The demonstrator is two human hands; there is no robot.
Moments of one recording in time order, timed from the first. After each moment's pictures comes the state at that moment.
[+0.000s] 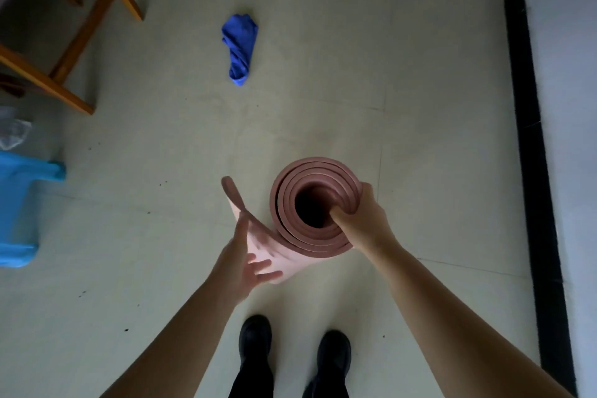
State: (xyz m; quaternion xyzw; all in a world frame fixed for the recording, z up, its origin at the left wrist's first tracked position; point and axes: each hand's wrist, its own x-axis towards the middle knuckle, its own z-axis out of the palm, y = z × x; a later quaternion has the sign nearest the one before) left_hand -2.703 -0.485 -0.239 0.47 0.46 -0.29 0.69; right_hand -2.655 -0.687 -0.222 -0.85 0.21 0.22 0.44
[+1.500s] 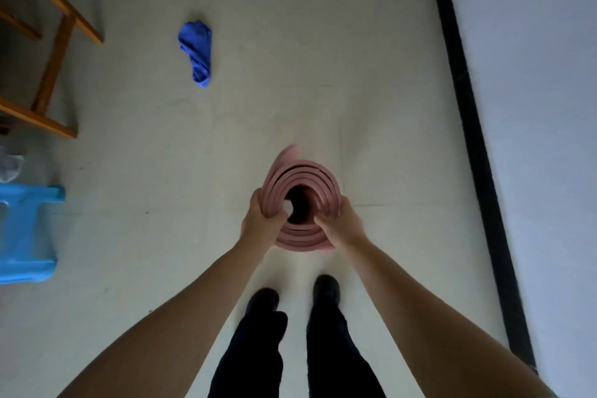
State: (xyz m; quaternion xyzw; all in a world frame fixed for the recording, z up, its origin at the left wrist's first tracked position) left_hand -2.760 -0.569 -0.147 0.77 0.20 -0.28 0.54; right_hand -2.787 -0.721 -0.132 -0.74 0.35 0.24 0.53
